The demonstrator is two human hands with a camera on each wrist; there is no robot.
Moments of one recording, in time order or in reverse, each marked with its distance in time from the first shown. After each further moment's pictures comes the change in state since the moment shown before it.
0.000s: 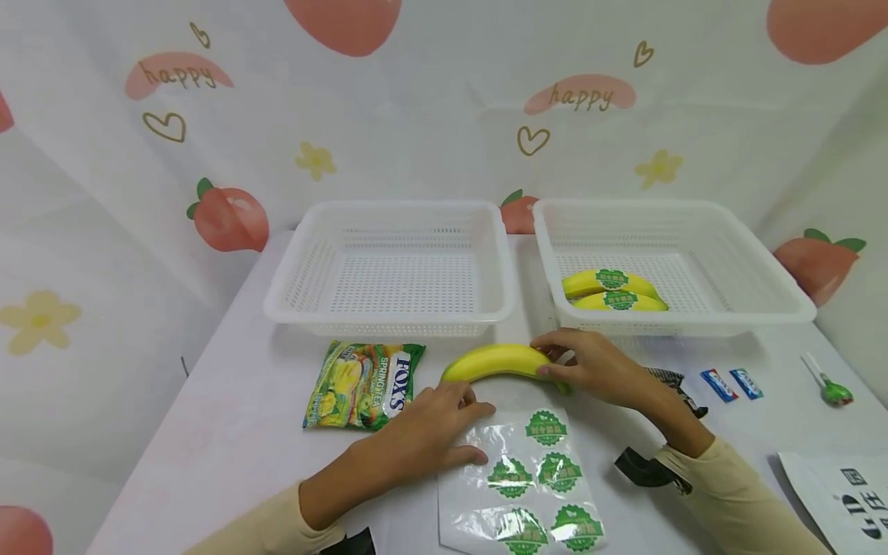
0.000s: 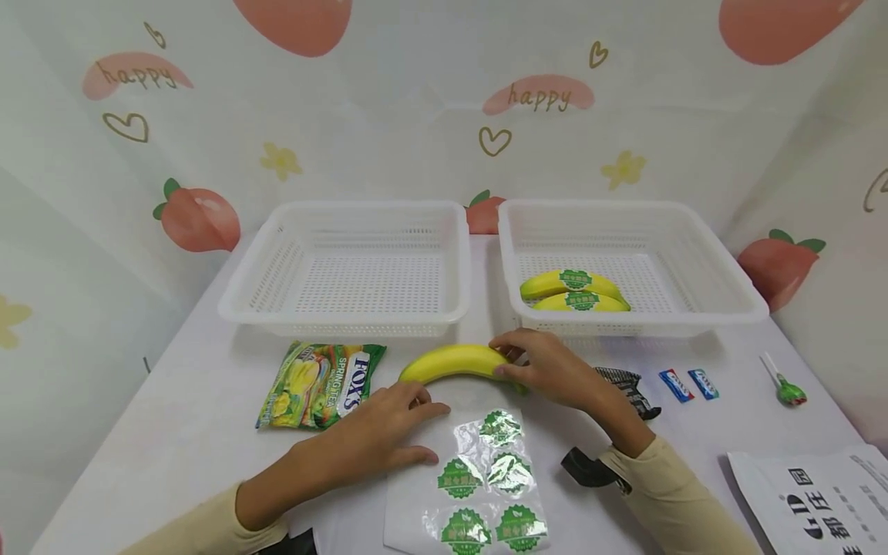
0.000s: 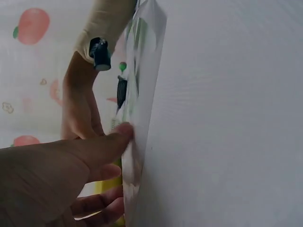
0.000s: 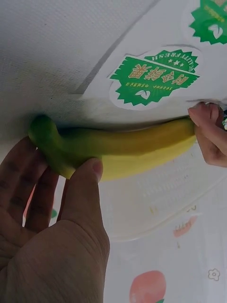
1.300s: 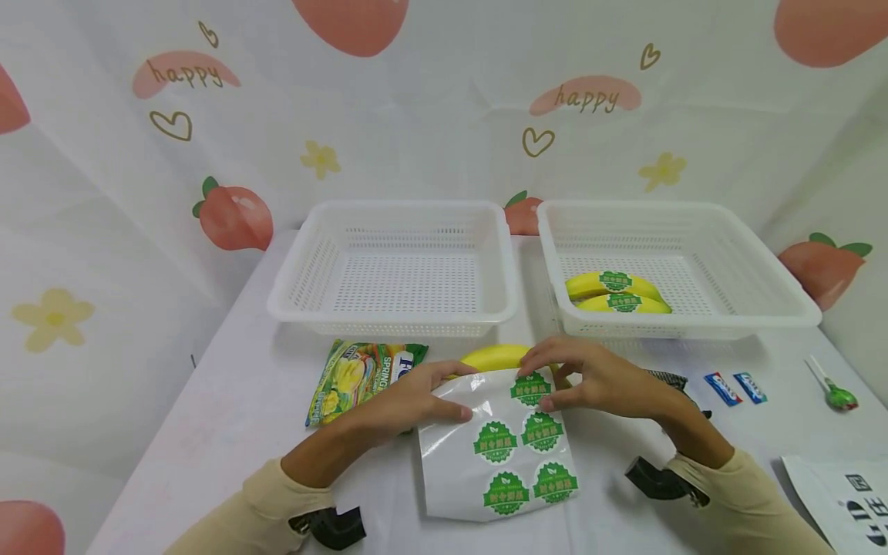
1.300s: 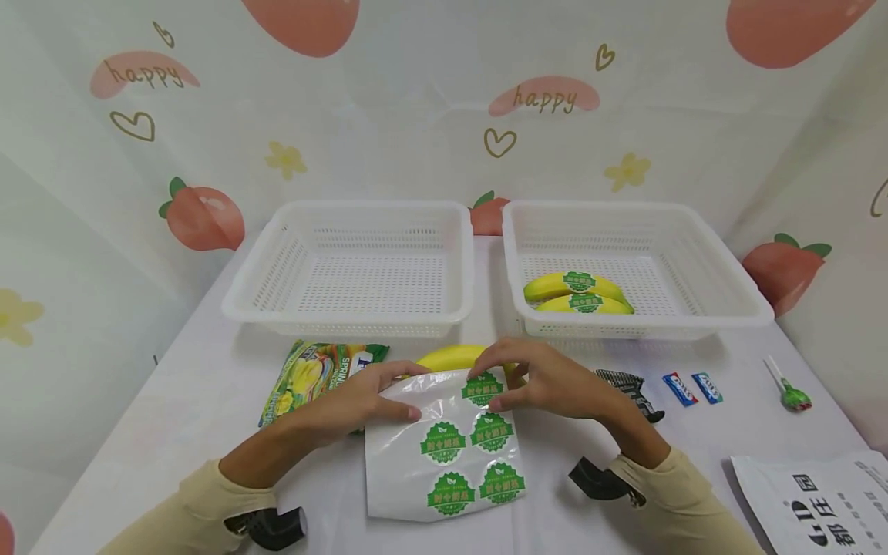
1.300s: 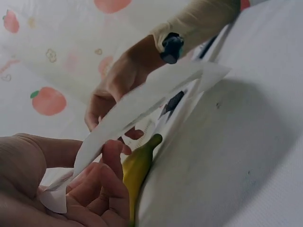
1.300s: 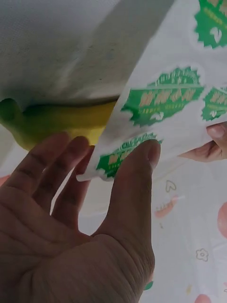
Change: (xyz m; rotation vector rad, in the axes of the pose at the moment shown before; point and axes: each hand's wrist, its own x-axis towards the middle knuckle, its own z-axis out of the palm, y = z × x) left_hand 0.007 -0.025 -0.026 -1.230 -0.122 -0.426; right_hand -0.011 -0.018 -0.008 0.264 -0.175 -0.133
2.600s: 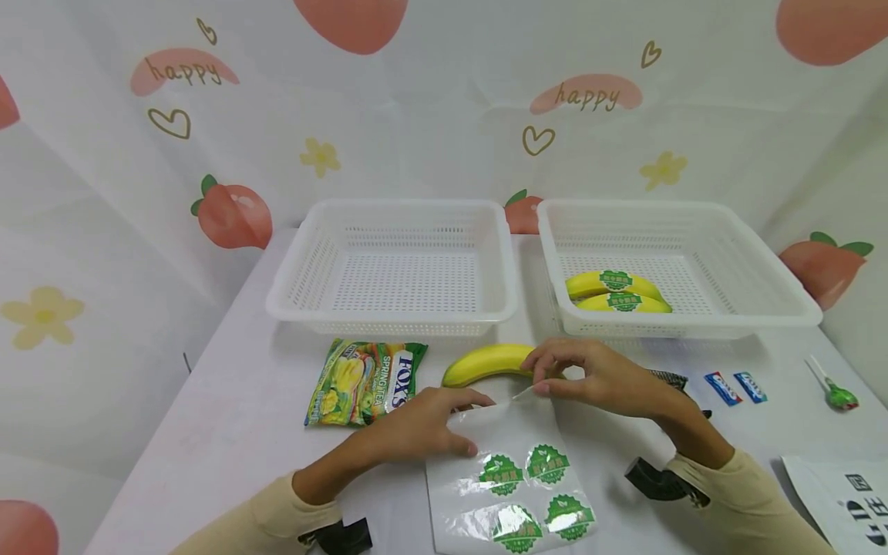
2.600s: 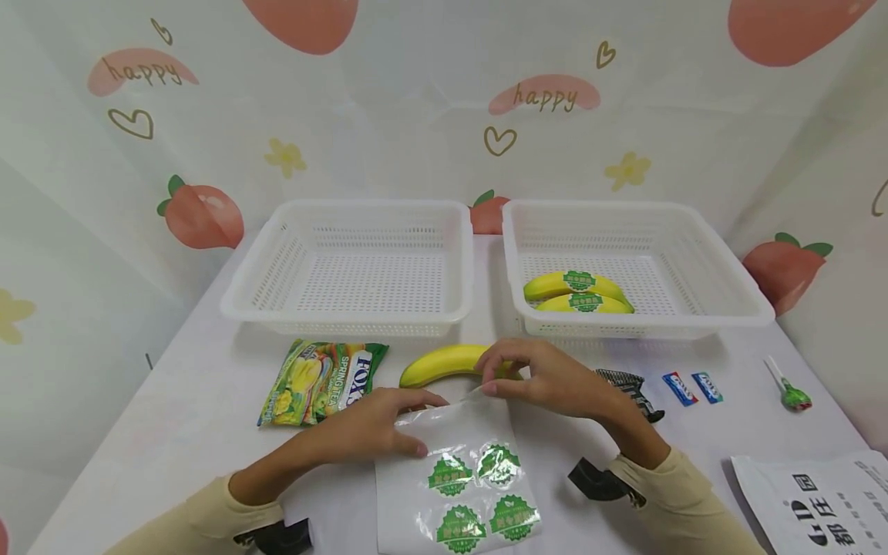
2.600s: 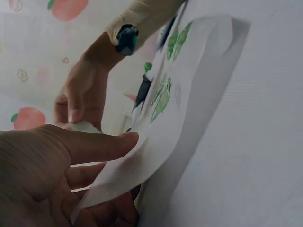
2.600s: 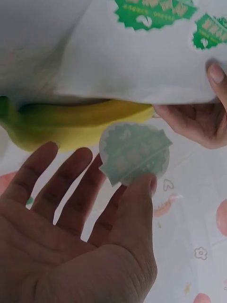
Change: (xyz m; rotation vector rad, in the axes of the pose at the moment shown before) left_hand 0.003 -0.014 0.017 0.636 0.007 0.167; right_hand -0.001 0.000 0.002 -0.011 0.032 -0.035
